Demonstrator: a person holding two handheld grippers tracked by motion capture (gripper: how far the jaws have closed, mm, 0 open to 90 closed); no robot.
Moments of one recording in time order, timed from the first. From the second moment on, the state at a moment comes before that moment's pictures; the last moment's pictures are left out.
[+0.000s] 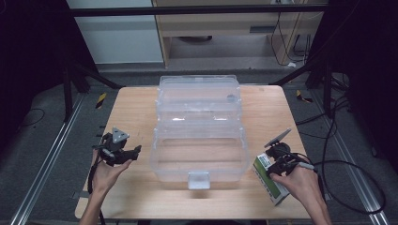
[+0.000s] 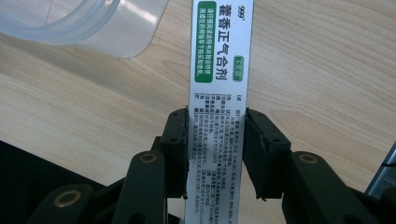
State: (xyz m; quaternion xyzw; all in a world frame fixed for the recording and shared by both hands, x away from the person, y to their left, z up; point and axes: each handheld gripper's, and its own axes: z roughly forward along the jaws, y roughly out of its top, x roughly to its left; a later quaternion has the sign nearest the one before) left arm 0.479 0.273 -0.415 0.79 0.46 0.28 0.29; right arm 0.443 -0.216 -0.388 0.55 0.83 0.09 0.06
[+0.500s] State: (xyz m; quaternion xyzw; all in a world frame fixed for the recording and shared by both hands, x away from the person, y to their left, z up) left arm 0.479 0.273 -0.415 0.79 0.46 0.28 0.29; right arm 0.445 -0.215 -0.394 0.54 0.83 0.08 0.06
